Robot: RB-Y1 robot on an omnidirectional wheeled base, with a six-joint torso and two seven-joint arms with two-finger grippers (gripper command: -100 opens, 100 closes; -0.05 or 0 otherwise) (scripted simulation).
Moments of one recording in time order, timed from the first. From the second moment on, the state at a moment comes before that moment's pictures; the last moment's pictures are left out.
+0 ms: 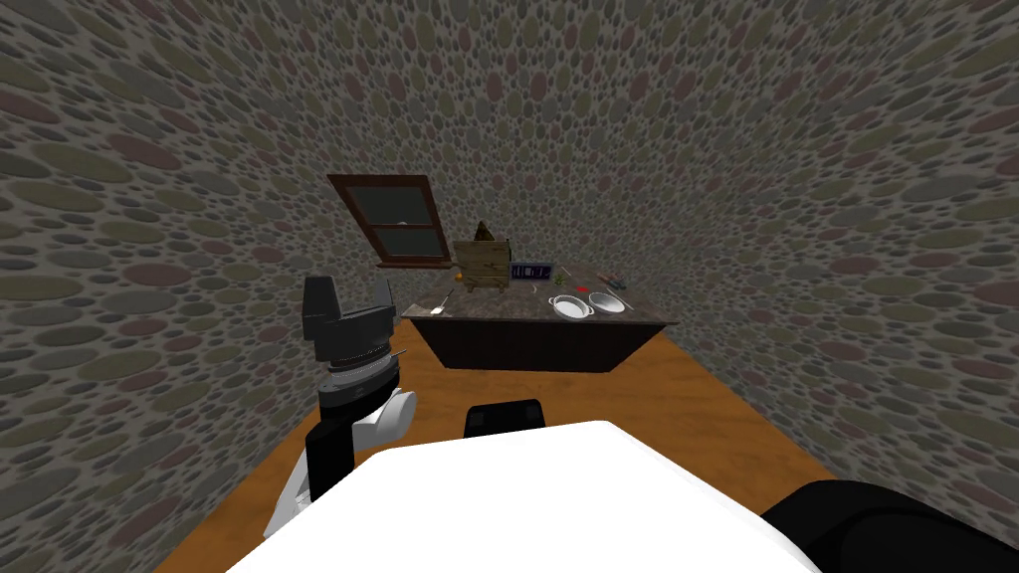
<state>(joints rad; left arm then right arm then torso) 0.47 0.04 -0.02 -2.40 -0.04 -0.63 -0.07 0.87 -1.02 0.45 -1.38 -0.11 -0.54 0.66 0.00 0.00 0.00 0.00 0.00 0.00</state>
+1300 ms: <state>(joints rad) 0.47 0.04 -0.02 -2.40 -0.04 -0.63 -0.07 0.91 -1.38 0.54 -1.08 -0.15 -0.45 0.78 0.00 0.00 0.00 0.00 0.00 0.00</state>
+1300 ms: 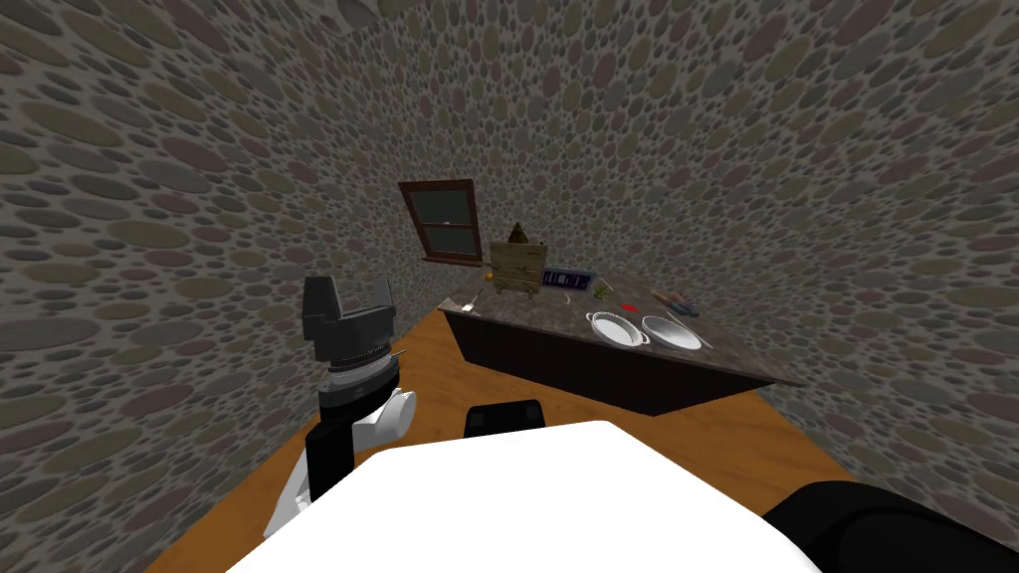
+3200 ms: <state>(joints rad) 0.47 0.04 -0.02 -2.40 -0.04 -0.63 -0.07 0.85 -1.65 0.68 -0.91 -0.17 -0.39 0.77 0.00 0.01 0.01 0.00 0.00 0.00</state>
